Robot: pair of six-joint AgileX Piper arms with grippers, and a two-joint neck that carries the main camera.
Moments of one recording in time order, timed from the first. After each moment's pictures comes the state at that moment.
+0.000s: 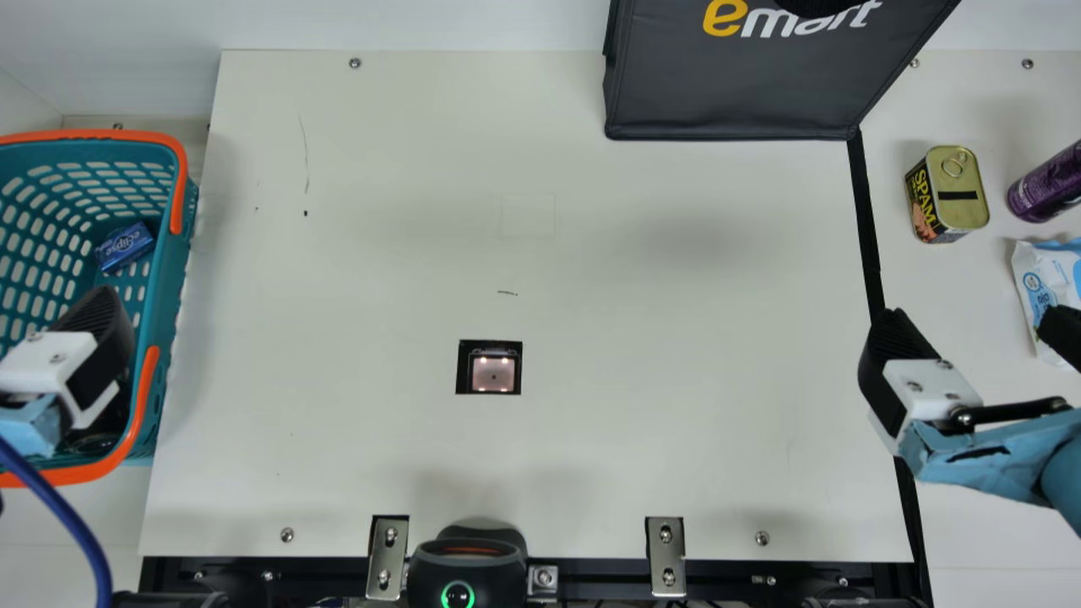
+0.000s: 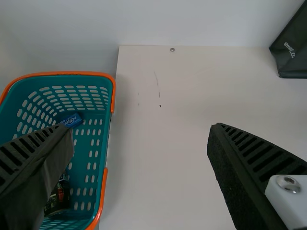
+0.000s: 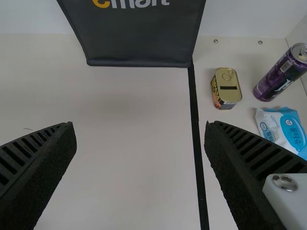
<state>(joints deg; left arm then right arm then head) -1.6 43.4 -68.9 -1.5 69.5 0.0 0.7 42.6 -69.7 -0.8 69.5 0.0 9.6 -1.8</state>
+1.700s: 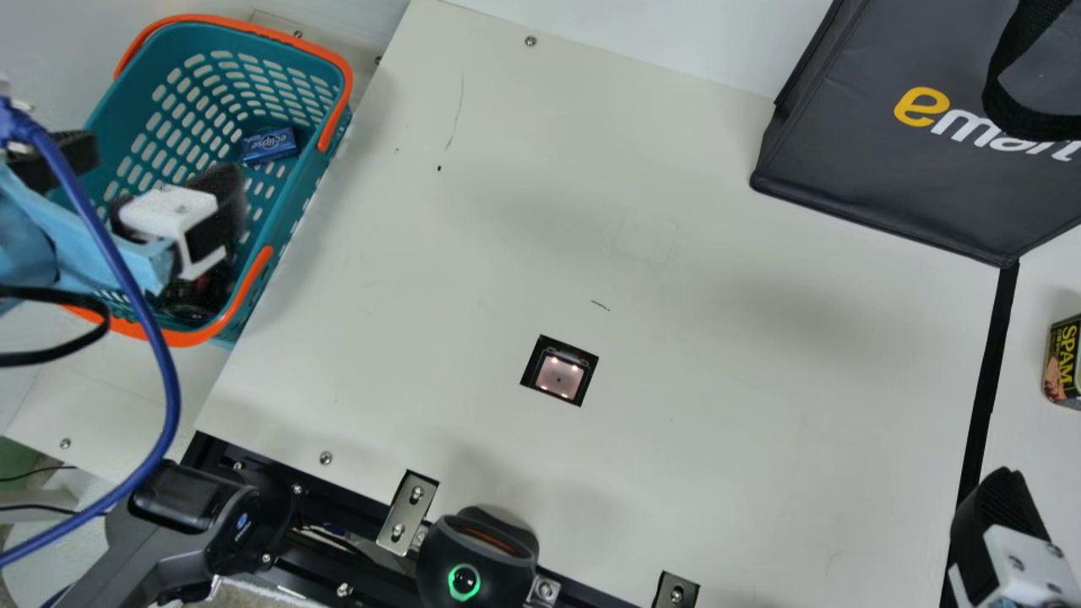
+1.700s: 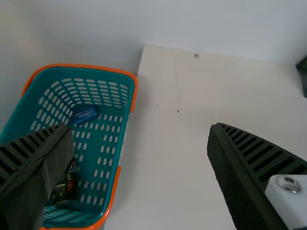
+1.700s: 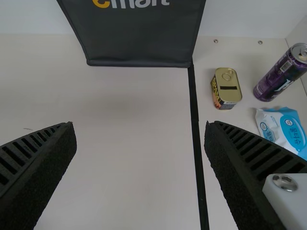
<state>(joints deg) 4.5 44.5 -69.4 0.8 68.8 -4.6 0.7 42.6 -69.7 -0.8 69.5 0.0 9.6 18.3</state>
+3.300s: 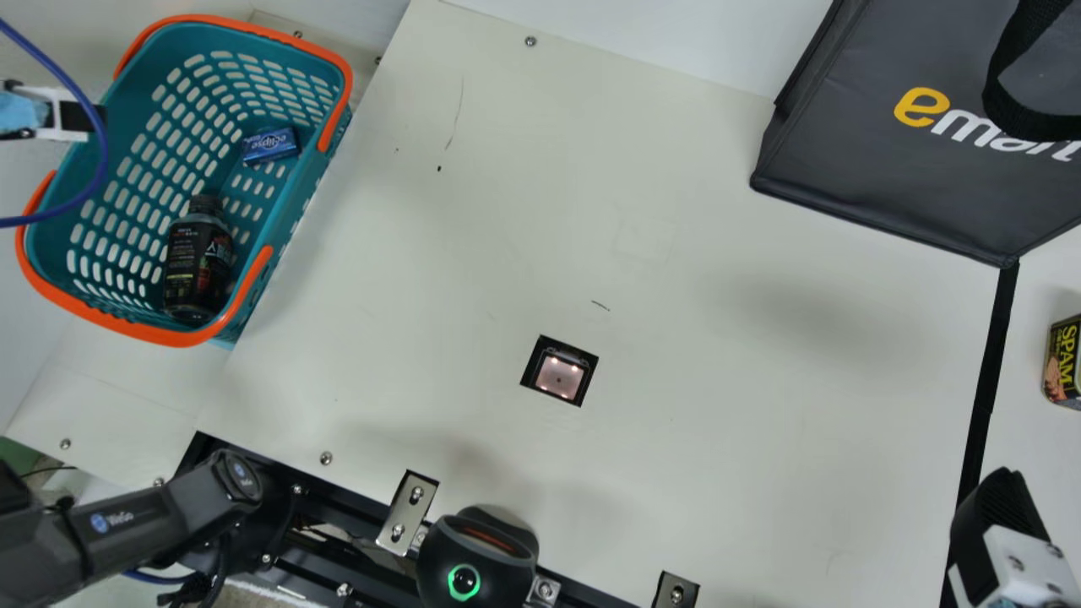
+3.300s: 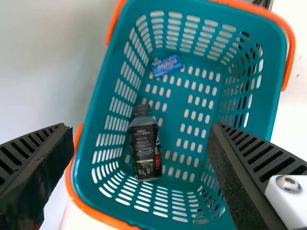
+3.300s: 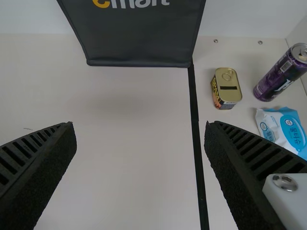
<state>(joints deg) 51.8 84.5 -78.8 -19.3 66.5 43.4 0.7 42.6 -69.7 -0.8 69.5 0.0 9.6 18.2</state>
